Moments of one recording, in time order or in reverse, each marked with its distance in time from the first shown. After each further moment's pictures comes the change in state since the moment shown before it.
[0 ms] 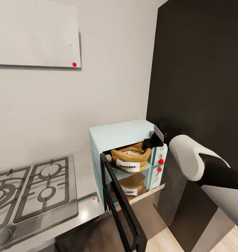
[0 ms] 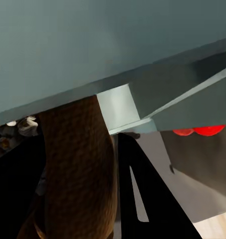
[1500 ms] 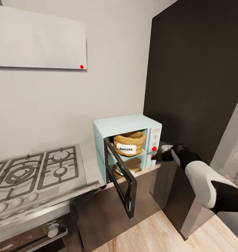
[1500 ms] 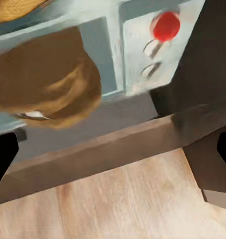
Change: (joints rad) left arm 0.000 -0.002 -0.002 0.000 -0.002 0.000 0.000; right arm 0.267 -0.162 0.006 -0.101 0.016 -0.384 0.242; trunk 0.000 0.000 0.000
